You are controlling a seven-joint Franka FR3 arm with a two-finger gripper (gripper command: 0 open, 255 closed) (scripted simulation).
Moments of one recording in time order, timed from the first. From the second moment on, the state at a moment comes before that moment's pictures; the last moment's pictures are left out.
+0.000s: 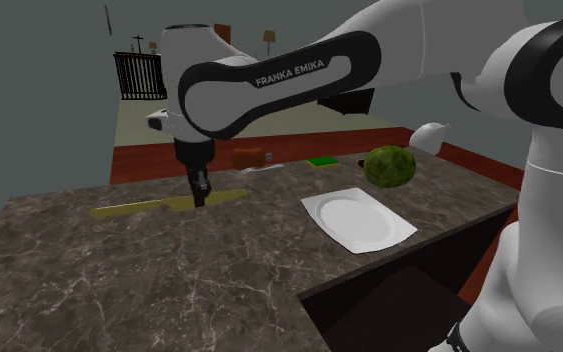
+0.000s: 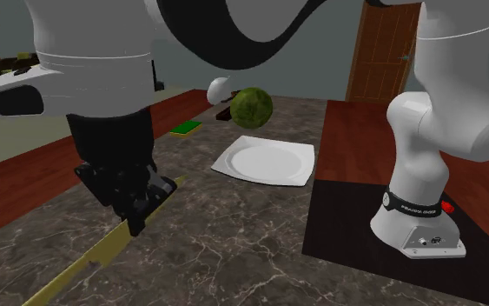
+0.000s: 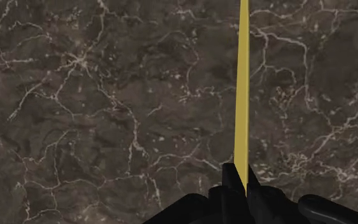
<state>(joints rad) 0.37 0.28 0.28 -1.68 -0.17 2.00 -0.70</state>
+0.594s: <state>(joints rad) 0.34 -0.08 0.28 -2.12 -0.07 2.09 -0.75</state>
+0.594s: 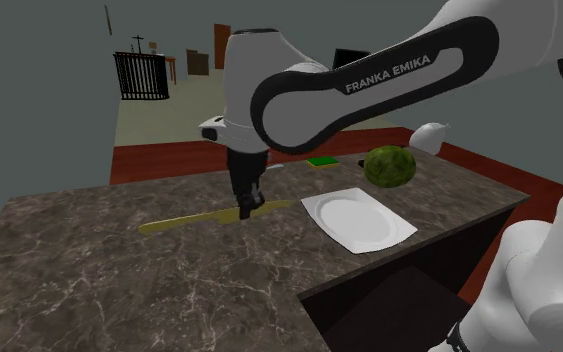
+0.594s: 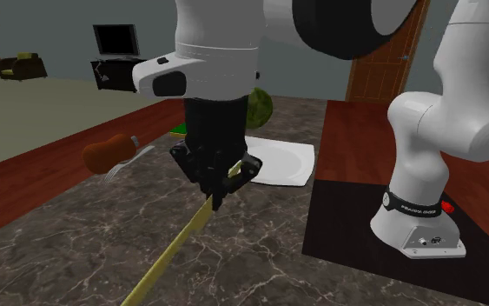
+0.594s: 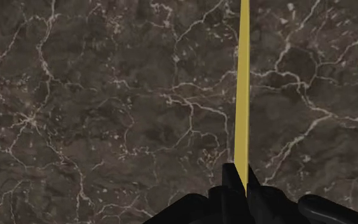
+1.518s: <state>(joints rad) 0.35 -0.33 0.25 -2.48 0.00 2.21 -0.81</state>
